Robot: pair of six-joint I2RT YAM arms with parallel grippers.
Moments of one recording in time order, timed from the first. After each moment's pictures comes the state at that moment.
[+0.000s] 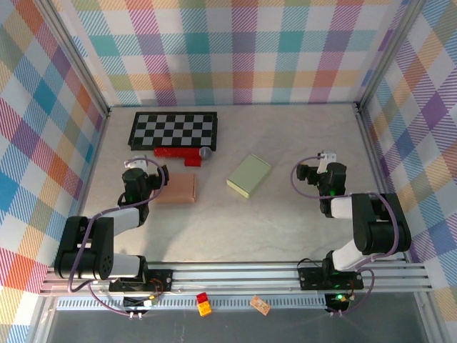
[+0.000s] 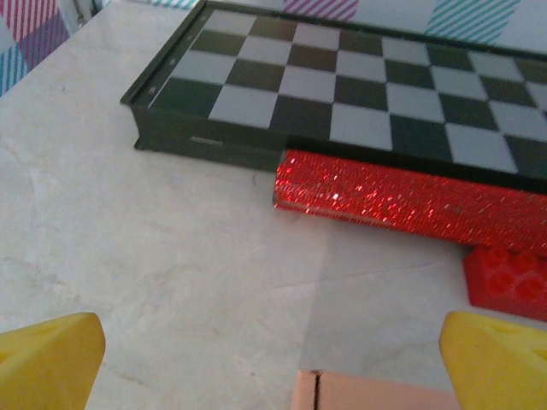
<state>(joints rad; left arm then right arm) -0.02 1.36 0.37 0.60 -0.13 -0.16 0.01 1.54 0.40 0.73 -0.06 0.06</state>
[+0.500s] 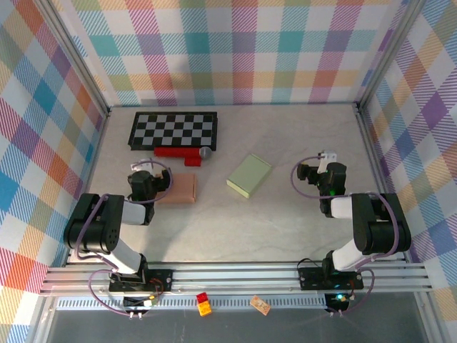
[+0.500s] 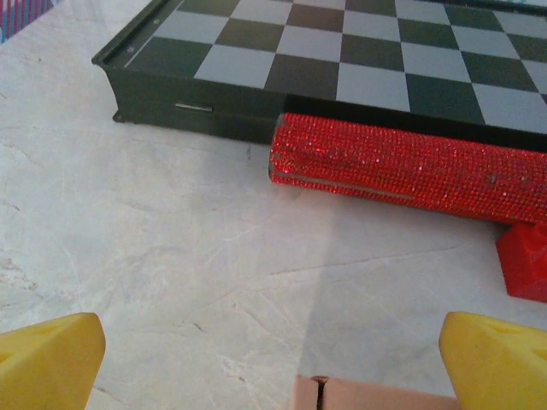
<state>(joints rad) -0.06 1.57 0.35 0.81 -0.19 -0.15 0.01 1.54 0.40 0.73 -0.04 0.06</state>
